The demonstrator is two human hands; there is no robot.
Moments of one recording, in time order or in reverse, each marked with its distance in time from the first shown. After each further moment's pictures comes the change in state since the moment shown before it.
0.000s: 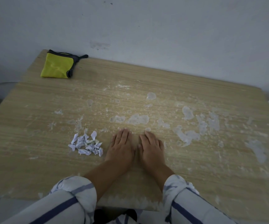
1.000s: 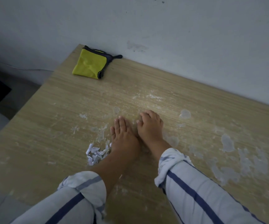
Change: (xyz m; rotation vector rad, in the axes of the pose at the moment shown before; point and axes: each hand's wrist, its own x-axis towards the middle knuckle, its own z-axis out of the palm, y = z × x) left_hand 0.069 -0.060 -0.045 -0.237 0.078 -0.476; right_hand 0.159 -0.092 0.000 0.146 -0.014 -0.140
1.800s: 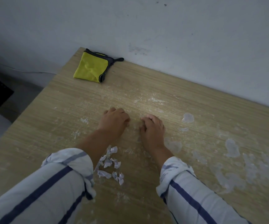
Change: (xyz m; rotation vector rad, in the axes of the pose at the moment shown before) left_hand 0.067 -0.039 -0.057 0.169 0.140 0.382; right_hand 0.000 0.005 0.010 0.134 0.063 0.025
